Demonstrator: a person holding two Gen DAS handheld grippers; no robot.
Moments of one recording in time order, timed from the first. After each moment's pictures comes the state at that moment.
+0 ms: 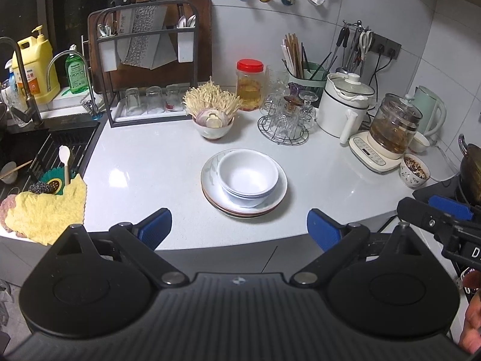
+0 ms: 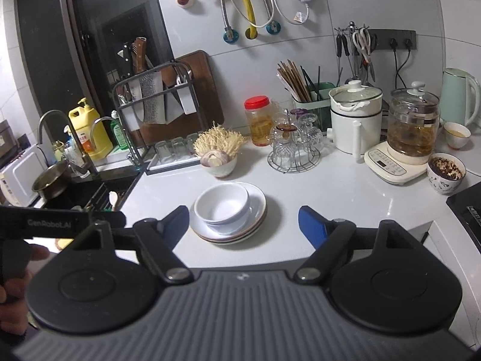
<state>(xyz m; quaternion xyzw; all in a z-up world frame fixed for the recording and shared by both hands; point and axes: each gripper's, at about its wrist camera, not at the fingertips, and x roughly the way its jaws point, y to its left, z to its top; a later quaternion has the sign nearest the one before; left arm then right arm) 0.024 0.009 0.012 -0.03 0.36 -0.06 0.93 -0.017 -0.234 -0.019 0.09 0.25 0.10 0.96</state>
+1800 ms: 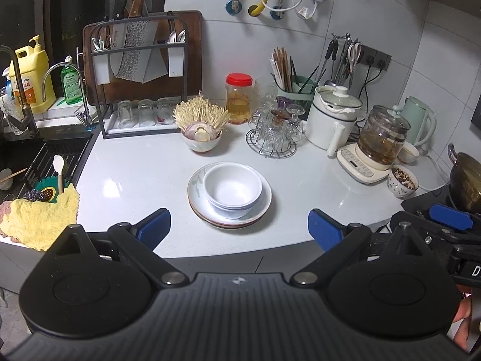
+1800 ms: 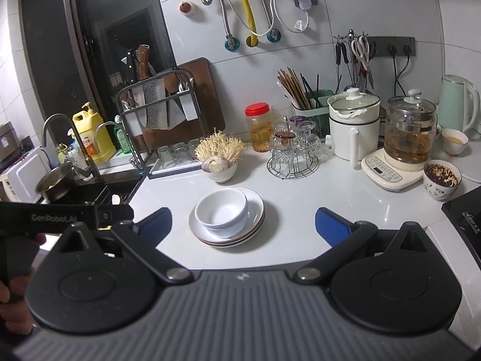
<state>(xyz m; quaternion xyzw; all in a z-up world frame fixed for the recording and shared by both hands) 0.008 -0.010 0.027 -0.03 0.34 -0.07 0.94 -0.029 -0.244 -0.009 0.09 0.24 0.10 0.96</state>
